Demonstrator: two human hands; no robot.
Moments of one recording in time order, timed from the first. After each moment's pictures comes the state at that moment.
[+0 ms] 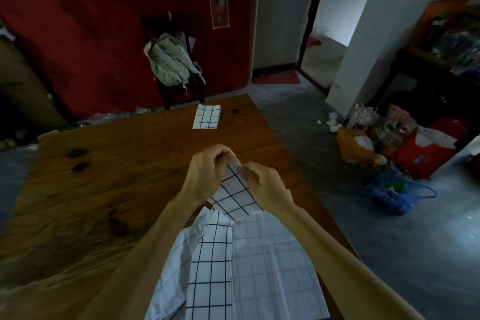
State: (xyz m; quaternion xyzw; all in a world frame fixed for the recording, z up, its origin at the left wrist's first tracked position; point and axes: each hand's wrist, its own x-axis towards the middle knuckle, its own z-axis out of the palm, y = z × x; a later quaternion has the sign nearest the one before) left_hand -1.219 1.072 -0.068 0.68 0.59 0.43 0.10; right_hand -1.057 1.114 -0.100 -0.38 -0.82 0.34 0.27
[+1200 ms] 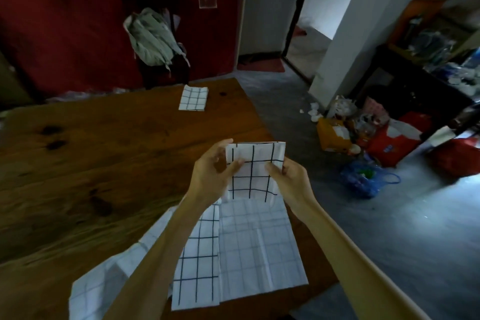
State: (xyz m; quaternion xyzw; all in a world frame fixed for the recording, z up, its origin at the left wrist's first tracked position) left_hand -1.180 1.033 -0.096 0.54 0.62 0.49 0.29; right_hand -0.999 1.077 -0.093 -0.51 -0.61 0.49 0.35
